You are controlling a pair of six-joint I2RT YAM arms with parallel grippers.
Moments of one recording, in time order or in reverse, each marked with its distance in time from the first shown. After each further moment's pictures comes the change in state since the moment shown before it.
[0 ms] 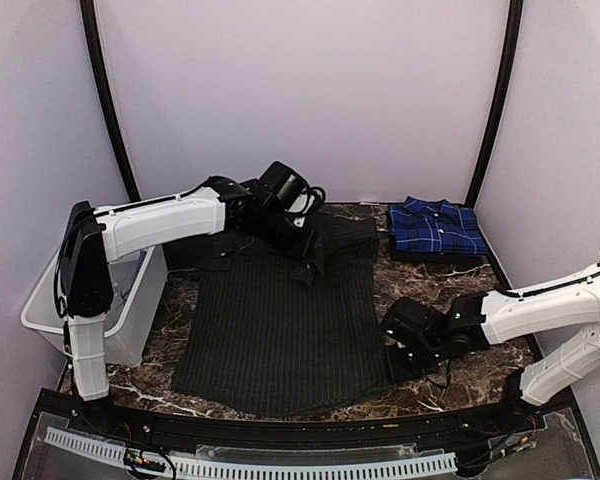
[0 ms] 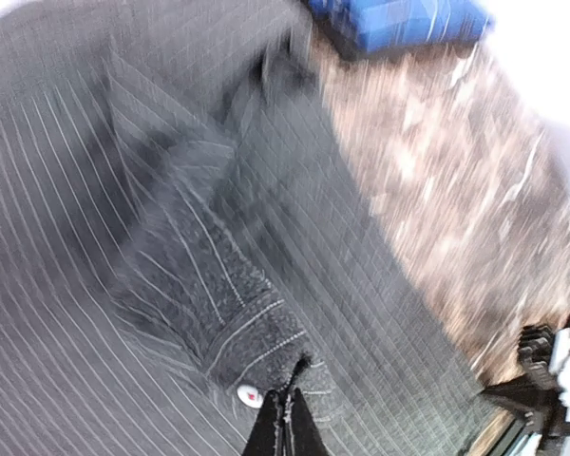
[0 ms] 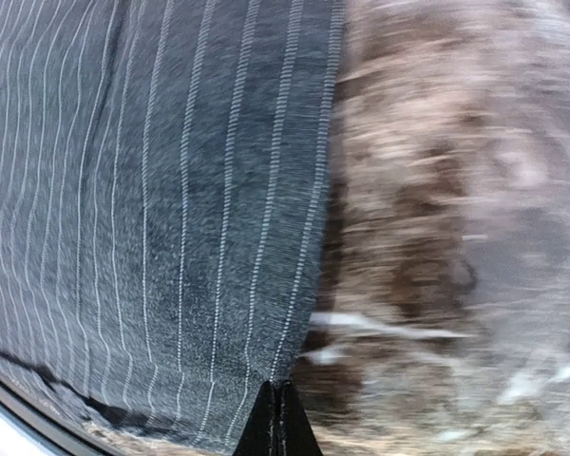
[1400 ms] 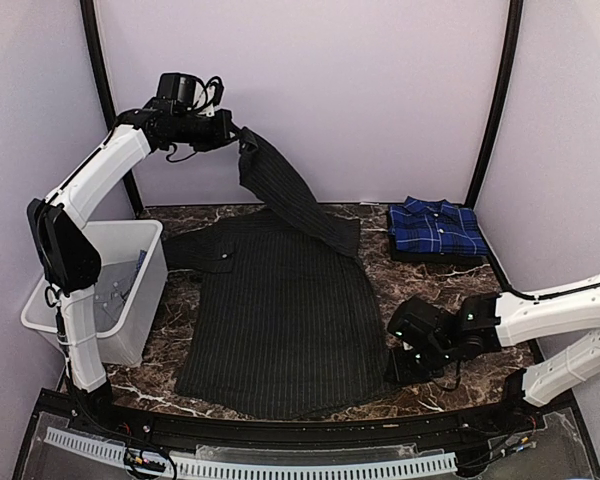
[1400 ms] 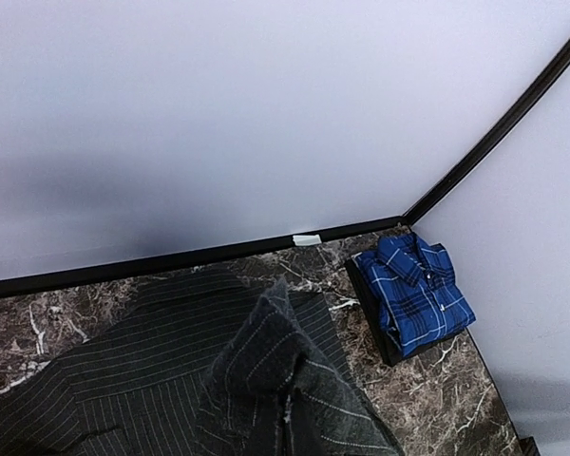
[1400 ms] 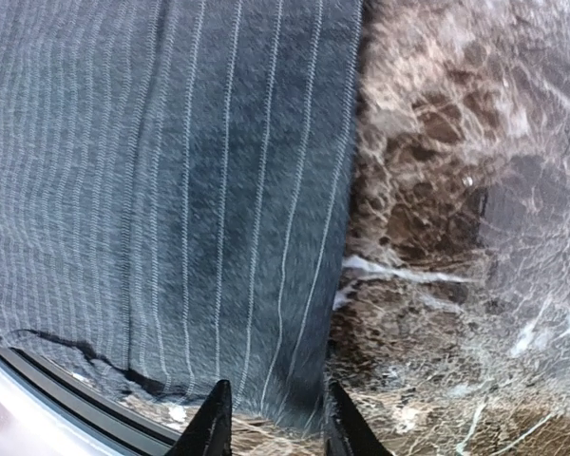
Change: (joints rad) left arm 0.470 0.006 0.496 -0.010 0.173 -0.001; right arm 0.009 -0.111 -0.022 -0.055 -0.040 0.055
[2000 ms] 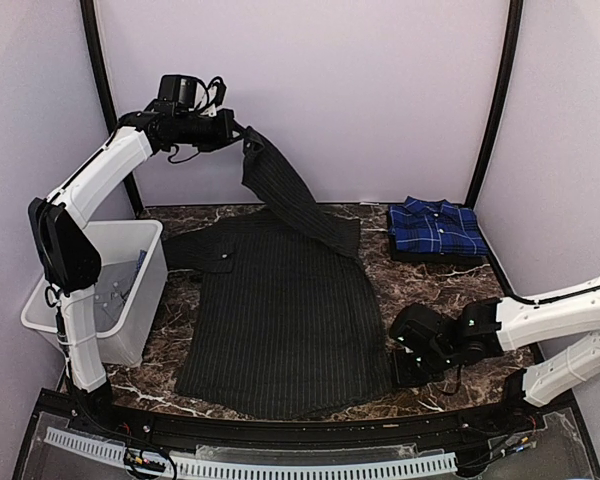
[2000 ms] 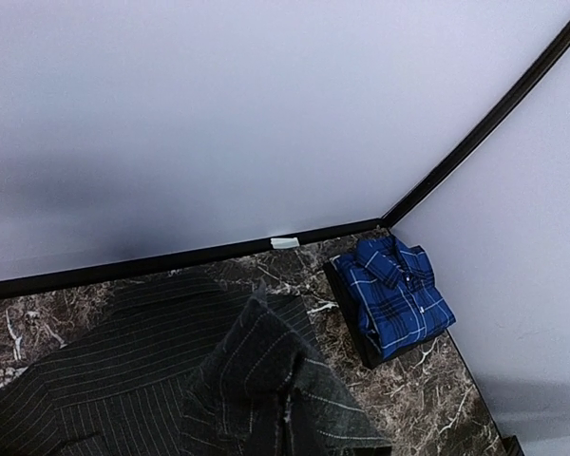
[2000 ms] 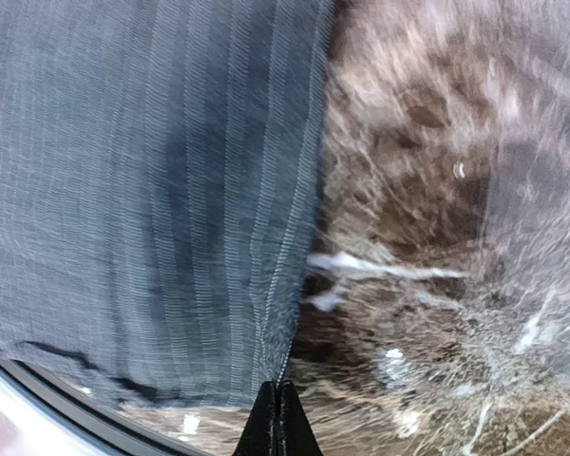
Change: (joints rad) left arm 0.000 0.000 -0.027 0.060 0.064 -0.034; right arm 0.009 -0.011 -0.059 0.053 0.008 0.060
